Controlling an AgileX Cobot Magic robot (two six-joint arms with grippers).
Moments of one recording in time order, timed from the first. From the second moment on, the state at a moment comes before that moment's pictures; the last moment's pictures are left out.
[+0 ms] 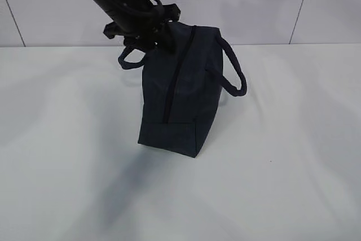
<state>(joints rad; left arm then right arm) -0.46 2.17 -1.97 -0.45 0.98 -0.01 -0.06 1.75 -1.52 1.61 0.80 -1.32</state>
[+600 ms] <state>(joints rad) -0.44 1.87 -1.97 -0.18 0.97 -0.01 -0.06 1.74 -1.87 1.13 0.91 -0.85</state>
